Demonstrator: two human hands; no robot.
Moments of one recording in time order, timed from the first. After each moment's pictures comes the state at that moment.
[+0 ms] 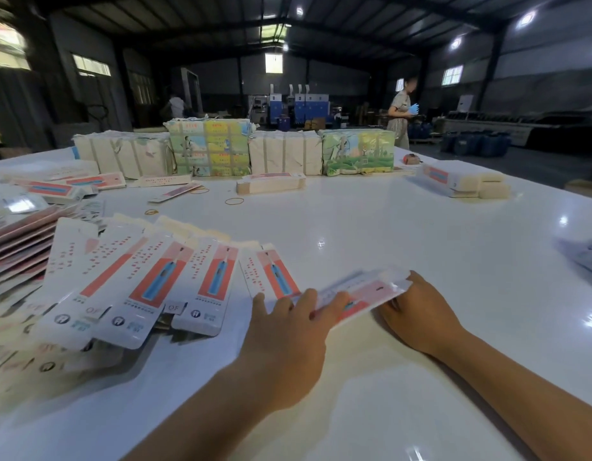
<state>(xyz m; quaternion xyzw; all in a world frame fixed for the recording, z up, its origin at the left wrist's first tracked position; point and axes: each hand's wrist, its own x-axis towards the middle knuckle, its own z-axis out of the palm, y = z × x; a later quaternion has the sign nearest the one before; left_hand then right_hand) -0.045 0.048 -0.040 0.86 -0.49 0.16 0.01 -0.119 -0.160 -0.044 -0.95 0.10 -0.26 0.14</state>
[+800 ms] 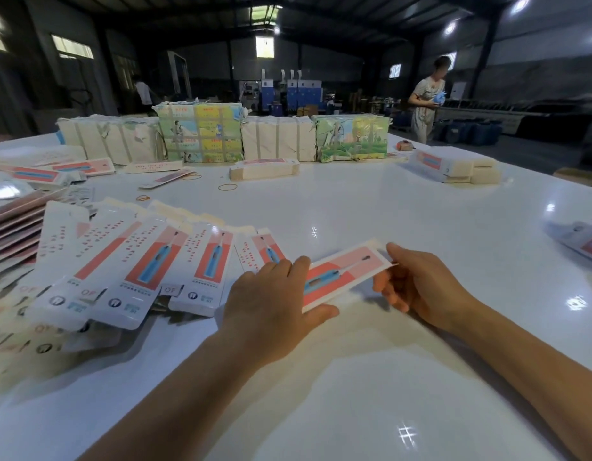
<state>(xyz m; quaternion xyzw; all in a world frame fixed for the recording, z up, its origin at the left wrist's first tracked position) -0.023 0.054 -0.039 0.86 -0.45 0.21 0.13 -0.124 -0.156 -0.028 -0.64 0.12 -0.20 0.73</state>
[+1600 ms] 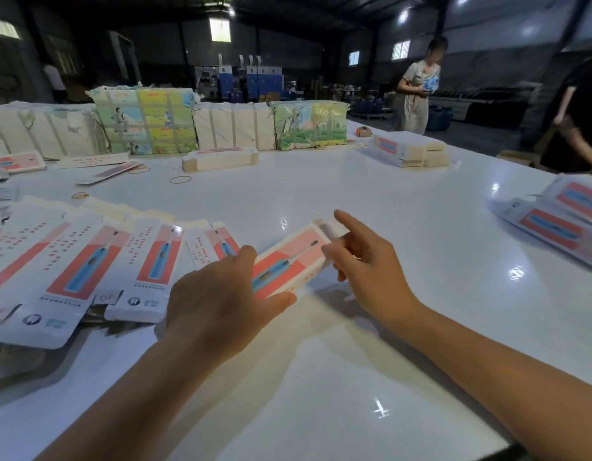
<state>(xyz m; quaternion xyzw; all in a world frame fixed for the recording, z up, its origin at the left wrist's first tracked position) -0.033 0.053 -0.024 0.89 -0.40 0.16 0.17 -0.128 -0.129 -0.034 -0.77 0.14 -0.36 0.51</state>
